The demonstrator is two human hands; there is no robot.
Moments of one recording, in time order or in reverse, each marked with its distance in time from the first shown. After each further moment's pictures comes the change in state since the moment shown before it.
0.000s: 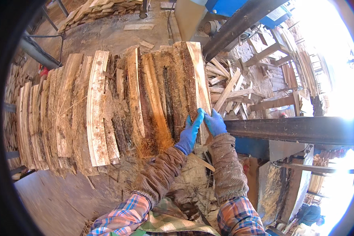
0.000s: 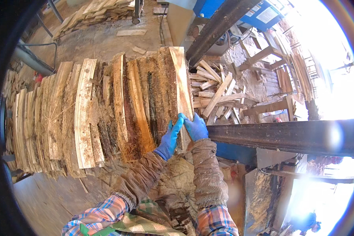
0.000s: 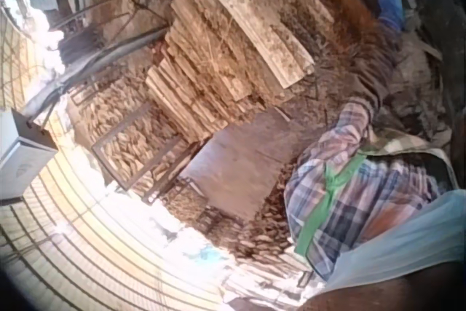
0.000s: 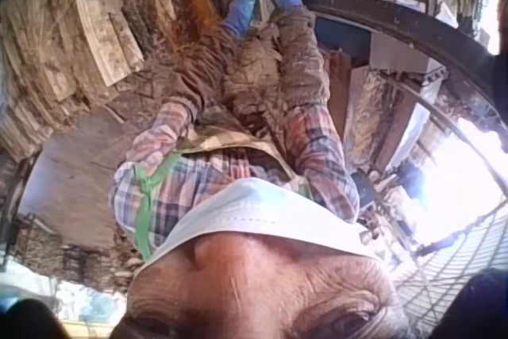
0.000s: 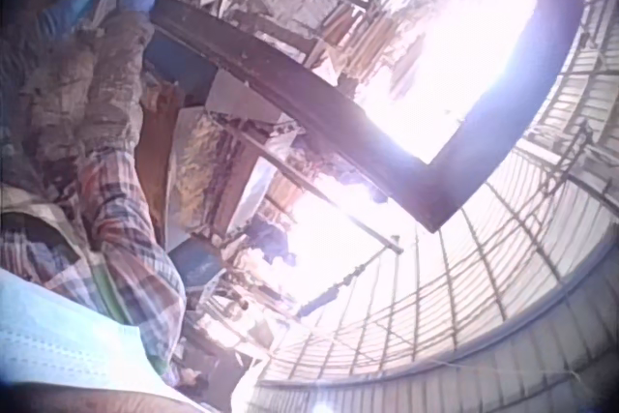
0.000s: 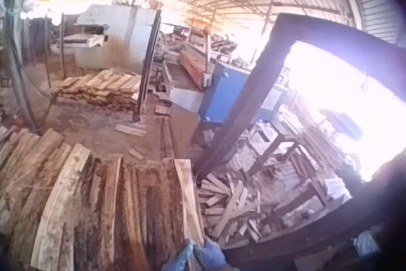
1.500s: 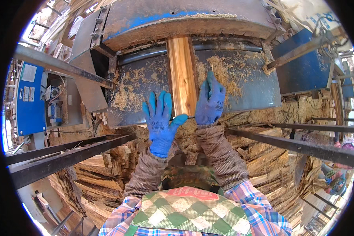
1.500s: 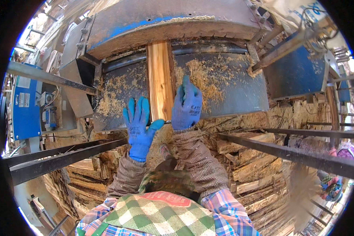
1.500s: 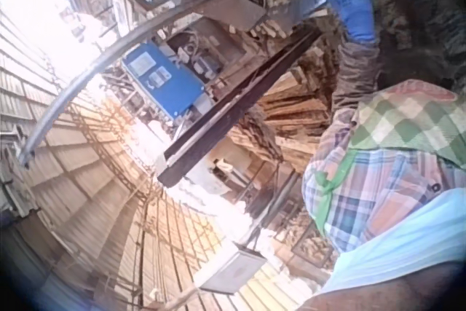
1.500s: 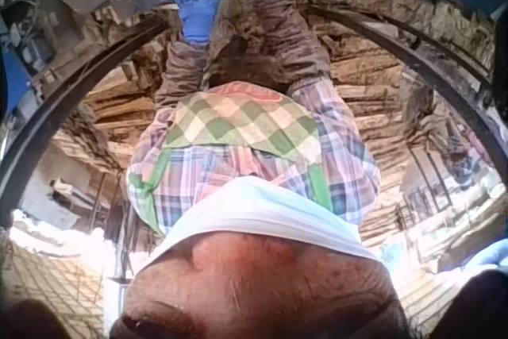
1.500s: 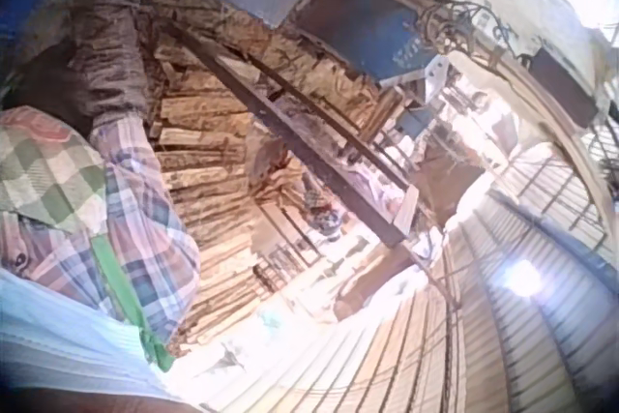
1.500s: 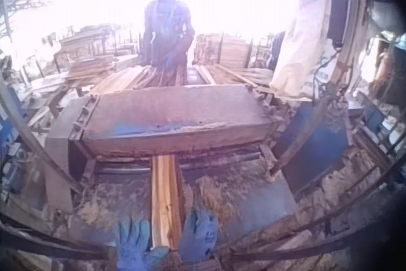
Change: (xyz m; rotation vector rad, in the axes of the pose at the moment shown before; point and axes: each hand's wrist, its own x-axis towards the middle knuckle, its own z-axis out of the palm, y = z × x) left_hand -0.198 -0.323 0.284 1.815 -1.112 1.310; right_hand -0.459 0.334 -0.201 0.080 1.574 0.542
